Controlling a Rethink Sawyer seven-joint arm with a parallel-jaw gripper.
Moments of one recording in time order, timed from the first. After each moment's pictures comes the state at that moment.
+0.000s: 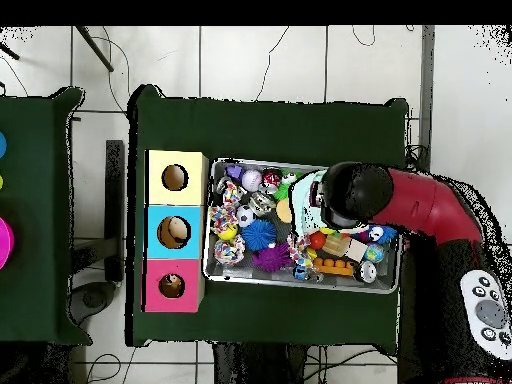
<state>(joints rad) -0.53 -0.67 0.17 1.43 -0.26 0.88 1.60</state>
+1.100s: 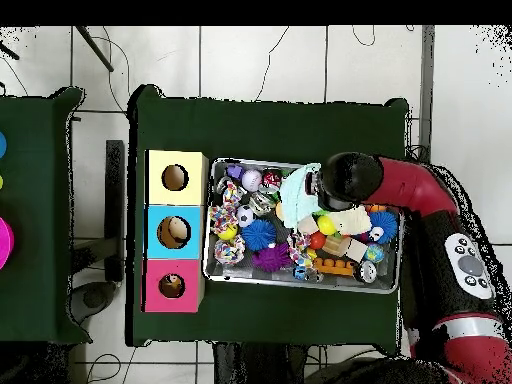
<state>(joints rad) -0.64 -0.44 0.36 1.28 -0.40 0.88 1.60</state>
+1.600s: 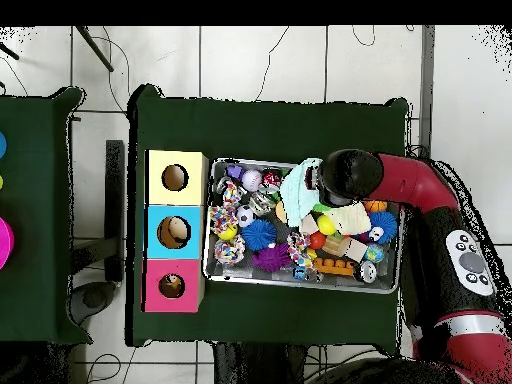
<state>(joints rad) -0.66 -0.43 0.41 1.27 -0.45 0.87 1.60</state>
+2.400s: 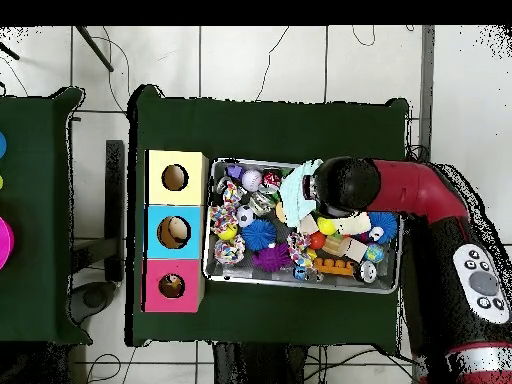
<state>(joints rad) -0.65 -0.61 0.41 1.42 -0.48 0.87 1.60</state>
